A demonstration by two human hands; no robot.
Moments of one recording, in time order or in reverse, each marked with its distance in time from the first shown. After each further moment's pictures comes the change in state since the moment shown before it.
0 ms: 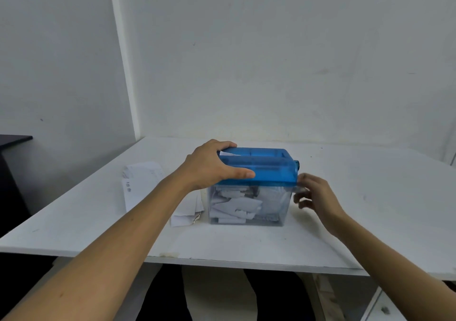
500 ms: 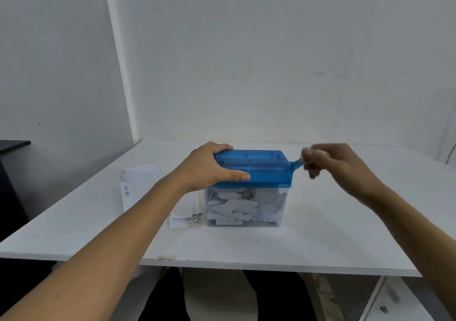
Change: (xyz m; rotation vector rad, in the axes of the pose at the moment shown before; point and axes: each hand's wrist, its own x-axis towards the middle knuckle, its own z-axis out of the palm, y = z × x) left_hand -0.001 0.003 -0.003 -0.043 -0.023 0.010; right_hand -0.024 -0.087 -0.040 -0.346 -0.102 -0.372
